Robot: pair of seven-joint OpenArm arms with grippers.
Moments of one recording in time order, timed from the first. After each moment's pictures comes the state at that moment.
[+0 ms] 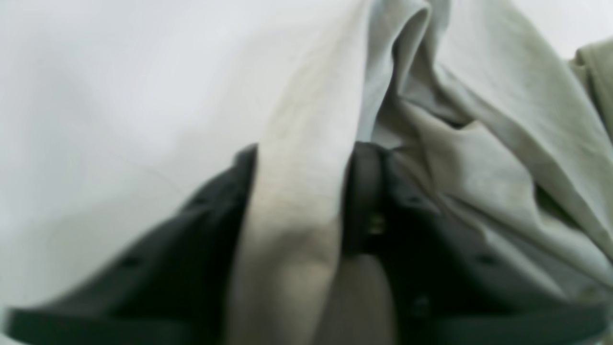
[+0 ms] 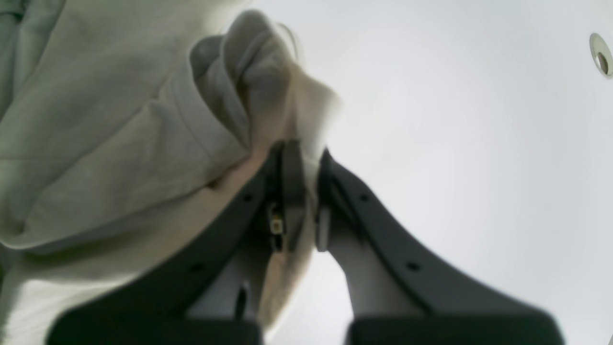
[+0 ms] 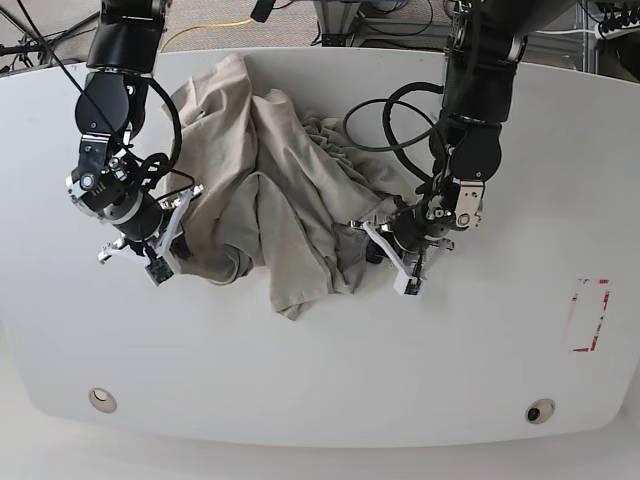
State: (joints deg) left arm -15.3 -2.6 8.2 65.9 -18.2 -14.5 35.2; right arm 3.8 15.1 12.2 99.5 11.1 41.2 -52.5
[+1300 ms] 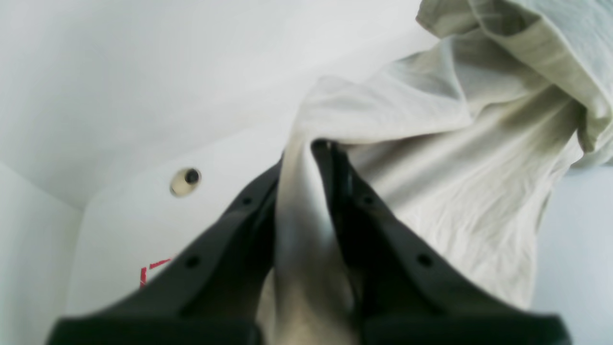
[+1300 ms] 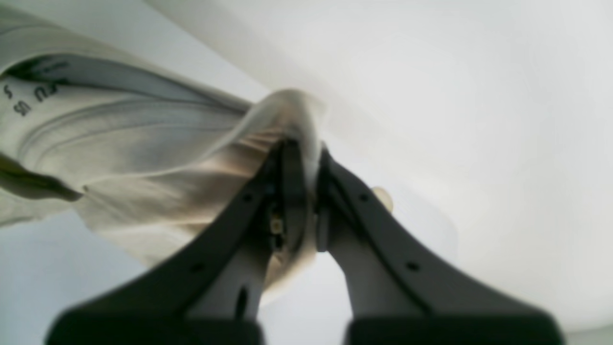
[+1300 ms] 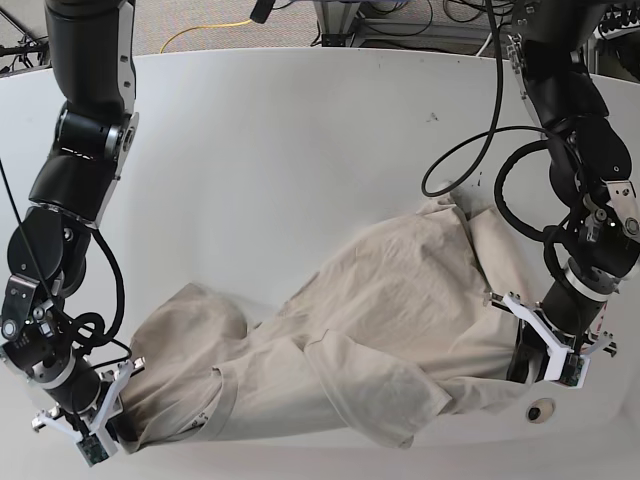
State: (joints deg) left arm -21.5 -16.5 -13.5 108.3 -21.2 -28.6 51.3; right arm 42.0 21.1 10.8 86.2 12.9 42.5 -54.9
